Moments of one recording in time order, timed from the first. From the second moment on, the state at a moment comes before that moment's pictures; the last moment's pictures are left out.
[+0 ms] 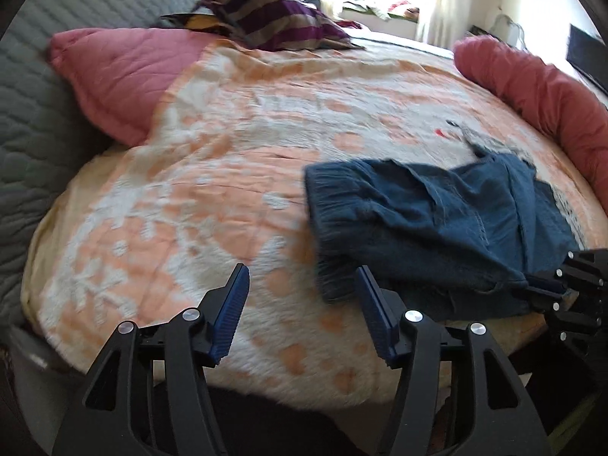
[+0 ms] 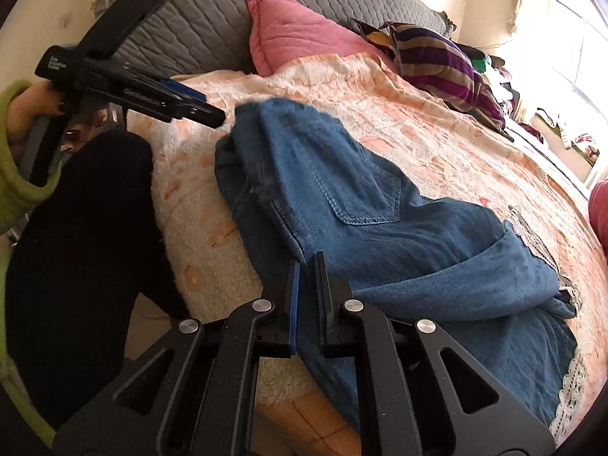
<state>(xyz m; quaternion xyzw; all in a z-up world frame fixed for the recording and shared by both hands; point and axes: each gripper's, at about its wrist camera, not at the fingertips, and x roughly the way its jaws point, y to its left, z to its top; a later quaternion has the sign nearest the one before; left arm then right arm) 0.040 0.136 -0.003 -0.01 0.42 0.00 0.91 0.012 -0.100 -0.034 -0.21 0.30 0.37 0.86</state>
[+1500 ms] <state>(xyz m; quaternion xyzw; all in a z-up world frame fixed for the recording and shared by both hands) 0.058 0.078 0.004 -0.03 0.41 -0.05 0.91 0.039 -0.145 -0.021 -0.08 0.34 0.36 0.86</state>
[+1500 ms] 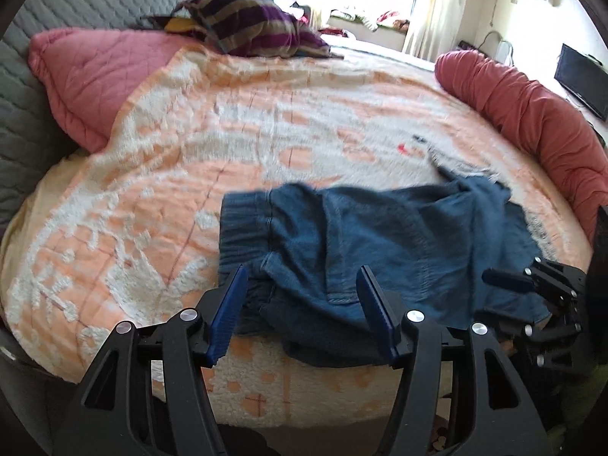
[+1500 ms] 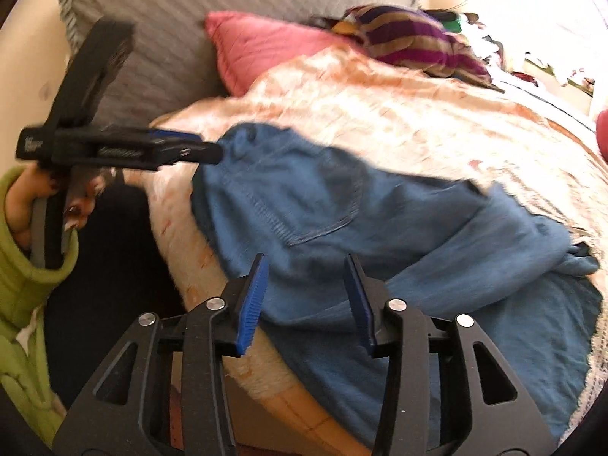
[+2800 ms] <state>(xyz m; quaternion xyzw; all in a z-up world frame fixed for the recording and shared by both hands) 0.132 -0.088 -0.050 -0.04 0.47 -0.28 0.84 0.248 -0.212 -0.003 -0.05 0.45 0.16 0.88</state>
